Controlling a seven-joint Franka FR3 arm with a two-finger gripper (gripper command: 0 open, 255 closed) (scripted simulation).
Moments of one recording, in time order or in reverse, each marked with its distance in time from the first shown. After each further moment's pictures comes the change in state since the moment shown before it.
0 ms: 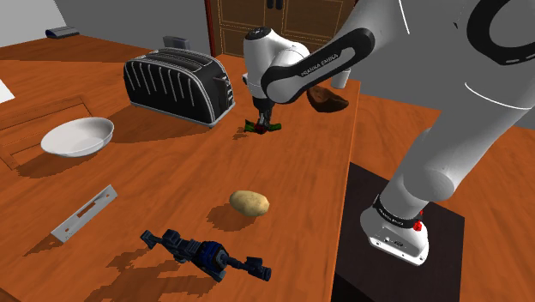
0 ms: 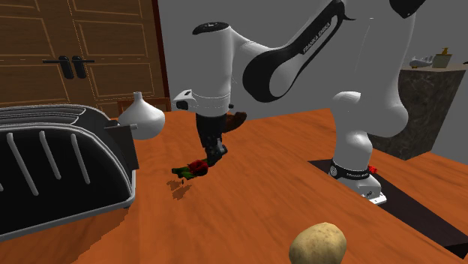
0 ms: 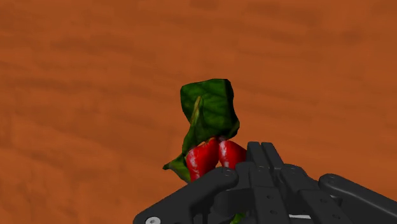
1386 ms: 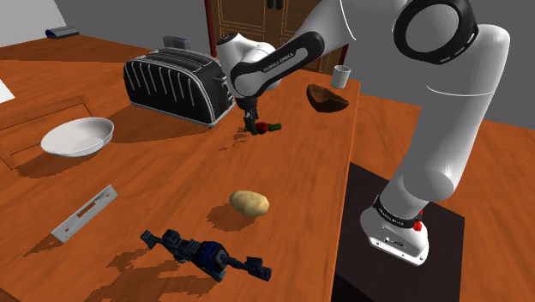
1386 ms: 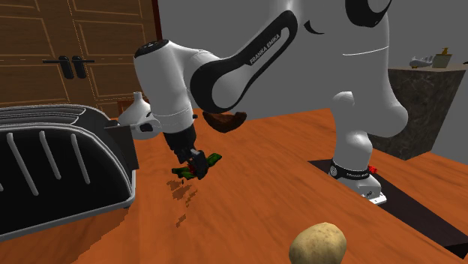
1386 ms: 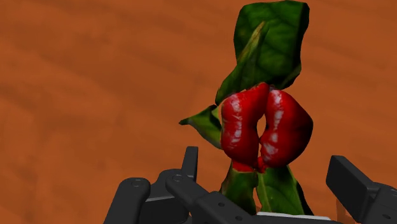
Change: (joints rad) arm -0.003 0.314 -0.005 0.347 -0.014 -0.200 -0.231
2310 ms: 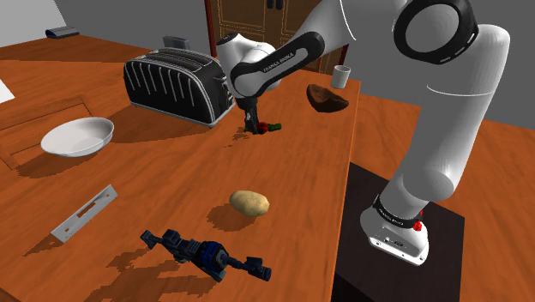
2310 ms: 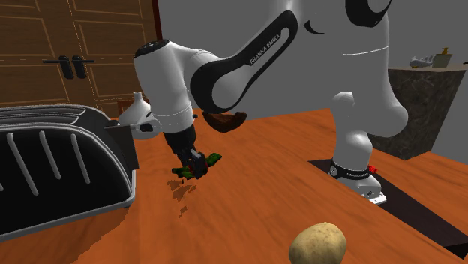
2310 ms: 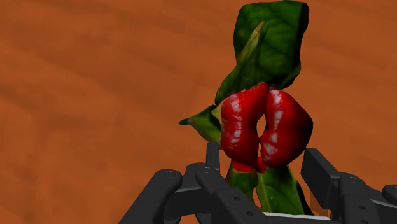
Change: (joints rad) arm 0.000 0.000 0.000 -0.001 0.000 0.001 0.000
